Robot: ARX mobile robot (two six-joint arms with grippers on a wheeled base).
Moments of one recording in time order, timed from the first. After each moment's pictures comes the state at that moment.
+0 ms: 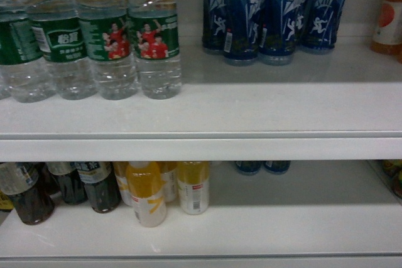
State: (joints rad) left arm 0.00 0.01 0.01 0.00 0.00 0.00; right arm 0.16 0.49 0.45 -0.12 0.06 0.22
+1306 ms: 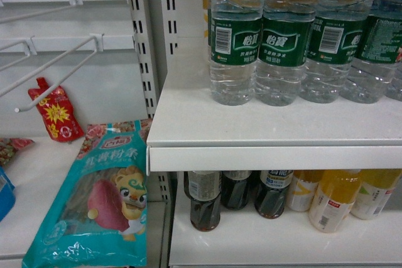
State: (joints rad) left arm 0.00 0.01 0.01 -0.01 0.00 0.00; right arm 0.16 0.49 0.45 -0.12 0.04 0.22
